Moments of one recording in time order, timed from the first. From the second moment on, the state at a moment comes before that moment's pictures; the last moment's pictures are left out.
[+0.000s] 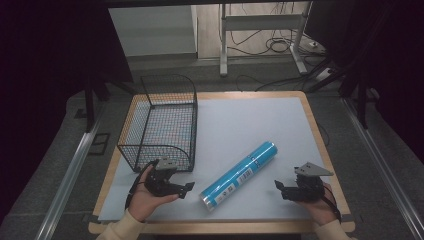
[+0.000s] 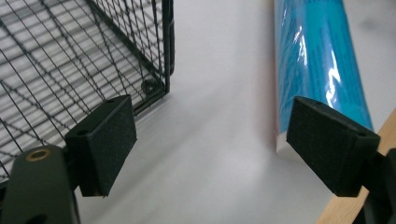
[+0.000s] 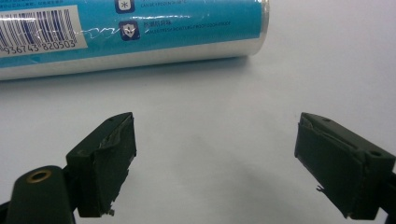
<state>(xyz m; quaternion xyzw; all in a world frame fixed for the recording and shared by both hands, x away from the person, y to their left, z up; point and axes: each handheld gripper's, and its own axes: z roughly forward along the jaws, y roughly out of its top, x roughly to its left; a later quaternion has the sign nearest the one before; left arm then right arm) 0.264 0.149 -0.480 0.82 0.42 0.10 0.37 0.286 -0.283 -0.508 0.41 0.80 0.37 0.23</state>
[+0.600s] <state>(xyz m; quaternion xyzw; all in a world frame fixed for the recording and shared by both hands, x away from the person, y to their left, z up) 0.270 0.129 -0.459 0.84 0.39 0.10 0.37 0.281 -0.285 -0.508 0.41 0.80 0.37 0.23</state>
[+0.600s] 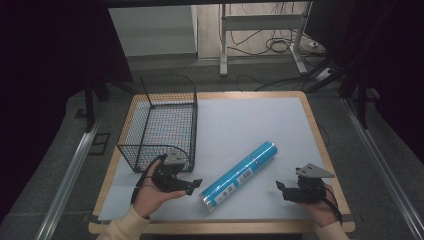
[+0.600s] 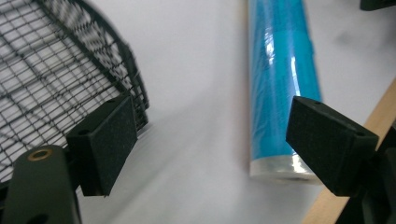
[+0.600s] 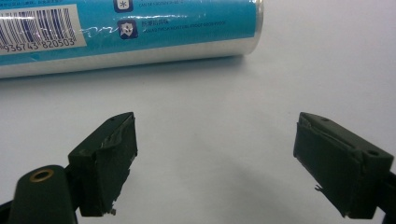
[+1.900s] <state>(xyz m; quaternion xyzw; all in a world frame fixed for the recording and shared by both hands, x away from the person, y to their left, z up) 0.285 0.068 -0.439 0.86 0.34 0.10 0.36 0.278 -0.287 -0.505 0.40 0.80 0.36 0.25</state>
